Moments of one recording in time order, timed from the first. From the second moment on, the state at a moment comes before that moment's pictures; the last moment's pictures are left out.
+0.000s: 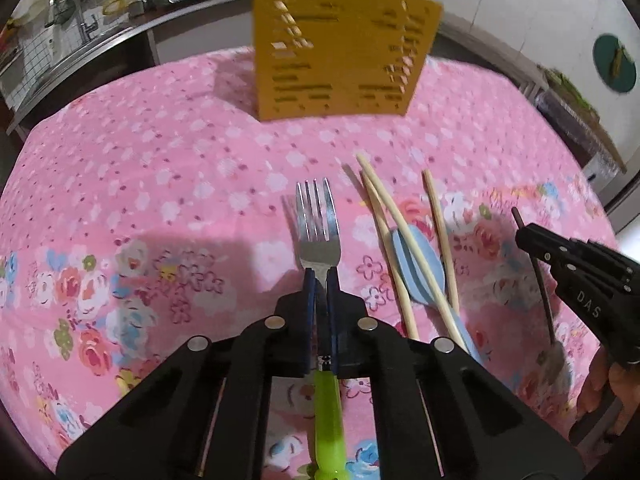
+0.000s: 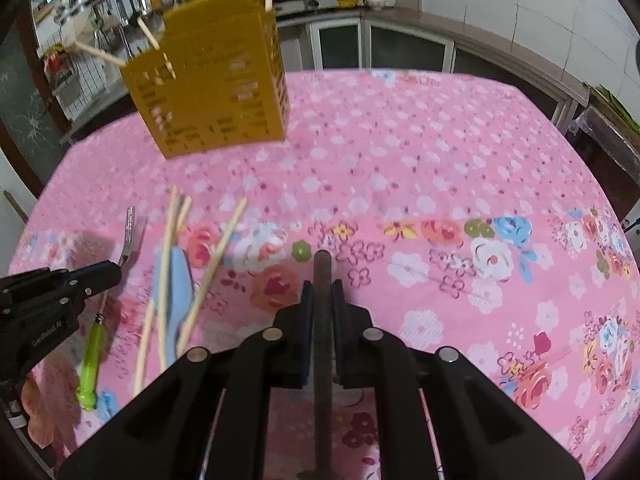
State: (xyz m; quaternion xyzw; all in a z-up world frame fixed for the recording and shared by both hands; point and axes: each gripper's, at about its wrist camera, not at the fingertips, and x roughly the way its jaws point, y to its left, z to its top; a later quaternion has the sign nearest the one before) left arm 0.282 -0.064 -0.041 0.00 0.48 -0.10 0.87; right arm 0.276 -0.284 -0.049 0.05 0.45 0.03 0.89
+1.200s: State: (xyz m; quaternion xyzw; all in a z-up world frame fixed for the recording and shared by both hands) left arm 0.318 -0.027 -0.012 -0.05 0.44 -0.09 0.89; right arm 0.302 -0.298 -0.036 0.08 0.39 0.05 0.92
